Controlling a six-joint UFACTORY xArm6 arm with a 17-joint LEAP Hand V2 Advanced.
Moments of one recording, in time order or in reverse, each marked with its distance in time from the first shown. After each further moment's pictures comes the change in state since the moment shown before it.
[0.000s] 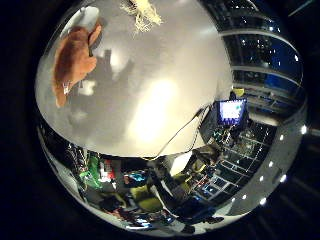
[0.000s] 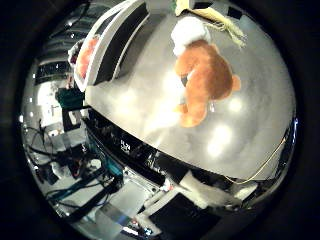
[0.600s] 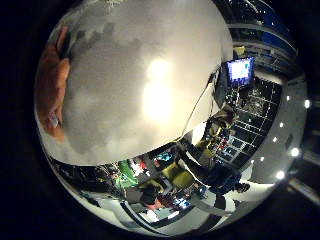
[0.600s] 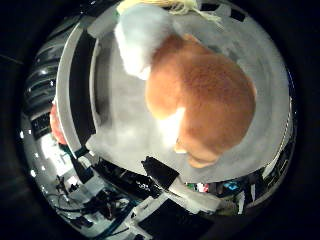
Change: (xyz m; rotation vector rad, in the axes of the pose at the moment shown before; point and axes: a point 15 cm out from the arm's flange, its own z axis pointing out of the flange) arm 0.005 -0.029 0.074 -0.181 -0.042 0.295
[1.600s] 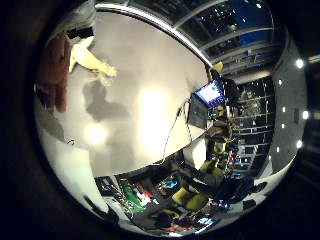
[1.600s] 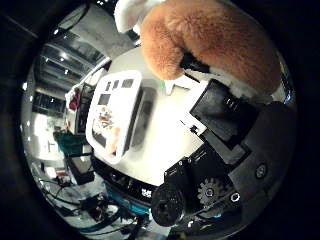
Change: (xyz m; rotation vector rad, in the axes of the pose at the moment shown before) arm -0.060 0.038 -0.256 0.504 -0.023 -0.190
